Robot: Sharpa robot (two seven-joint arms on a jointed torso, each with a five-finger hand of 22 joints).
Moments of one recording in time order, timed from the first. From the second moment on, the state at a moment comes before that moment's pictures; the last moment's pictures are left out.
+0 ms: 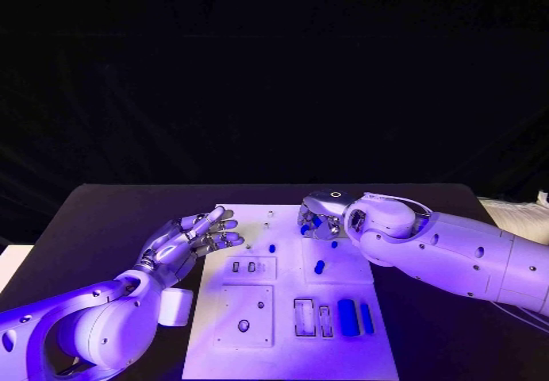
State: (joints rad) left arm 1.11 -1.05 -0.02 1.90 0.16 -0.34 0.53; left_hand 1.32 0.01 0.12 0.11 0.07 0.99 0.22 0.09 0.07 1.10 0.16 0.07 0.08 1.15 0.11 0.19 0.24 0.18 0.95 0.22 0.33 0.13; right arm 1.23 -0.71 0.02 1.40 -1.76 -0.15 -0.12; right_hand 1.30 -0.13 0.42 -0.05 0.17 1.14 0.14 0.07 0.09 1.18 0.08 0.06 0.11 1.46 -0.02 0.99 0.79 0.04 1.47 0.09 1.50 1.31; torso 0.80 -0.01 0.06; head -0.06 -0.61
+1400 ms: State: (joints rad) left arm 1.11 -1.05 -0.02 1.92 0.16 -0.34 0.53; left_hand 1.32 0.01 0.12 0.10 0.07 0.99 0.22 0.08 0.07 1.09 0.17 0.07 0.08 1.14 0.11 0.19 0.25 0.18 0.95 0.22 0.33 0.13; right arm 1.26 -0.57 0.02 1.30 -1.79 -0.36 -0.16; right_hand 1.33 -0.10 0.49 -0.05 0.14 1.19 0.12 0.09 0.13 1.24 0.07 0.06 0.12 1.46 -0.02 1.03 0.81 0.04 1.47 0.09 1.52 1.31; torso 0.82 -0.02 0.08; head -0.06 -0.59
